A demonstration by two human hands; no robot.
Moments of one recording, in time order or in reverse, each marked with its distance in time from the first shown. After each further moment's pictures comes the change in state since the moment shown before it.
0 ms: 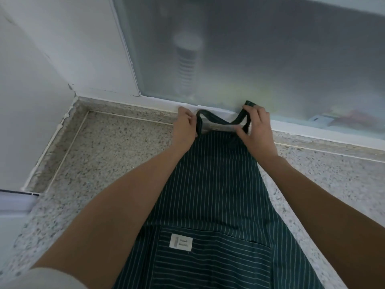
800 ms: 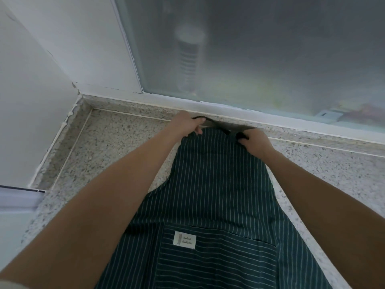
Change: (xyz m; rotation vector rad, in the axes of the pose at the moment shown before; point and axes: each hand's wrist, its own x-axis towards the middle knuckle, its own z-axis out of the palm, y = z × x) left_hand 0.014 0.013 -0.024 0.324 -0.381 -0.183; right_hand 0.002 0.024 0.028 -0.132 -0.517 0.415
